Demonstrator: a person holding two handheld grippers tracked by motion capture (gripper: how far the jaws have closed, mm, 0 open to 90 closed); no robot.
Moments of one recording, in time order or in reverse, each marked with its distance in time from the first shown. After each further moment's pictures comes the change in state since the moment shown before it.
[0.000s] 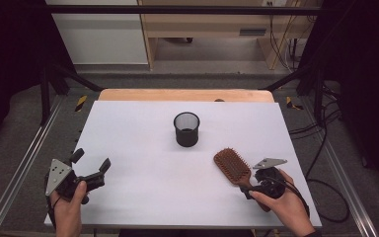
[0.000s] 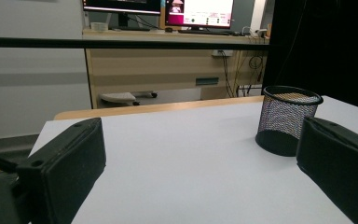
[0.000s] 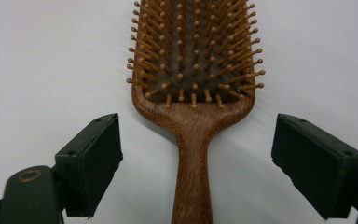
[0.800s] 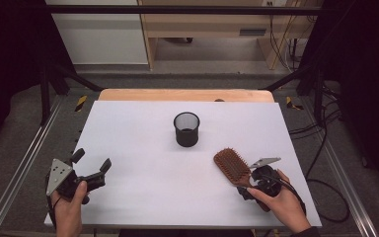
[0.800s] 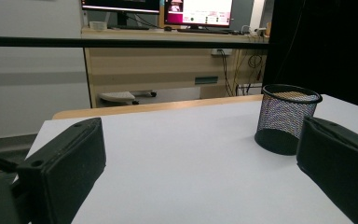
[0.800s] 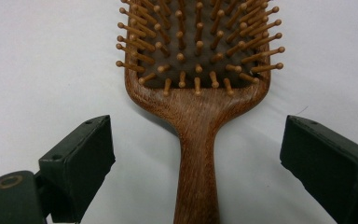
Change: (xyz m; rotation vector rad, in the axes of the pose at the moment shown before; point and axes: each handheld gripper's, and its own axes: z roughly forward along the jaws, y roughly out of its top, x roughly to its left) left arm -0.001 -0.001 0.001 0.004 -0.003 0.001; right arm -0.002 0.001 0.014 0.094 0.015 0.028
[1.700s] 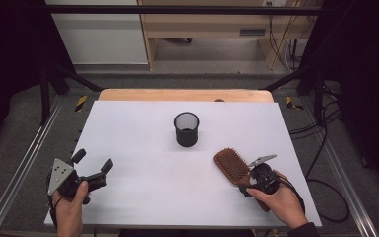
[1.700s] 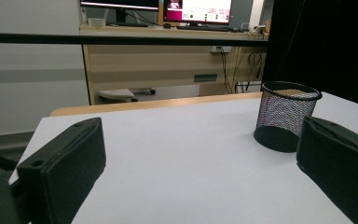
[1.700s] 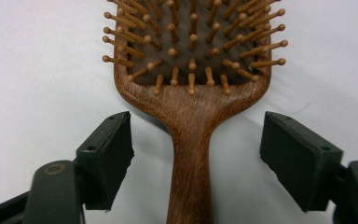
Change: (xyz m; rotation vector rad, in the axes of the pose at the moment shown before) left arm -0.001 -0.002 0.002 0.011 -0.003 -0.005; right arm -0.002 0.006 0.006 0.060 -0.003 -0.006
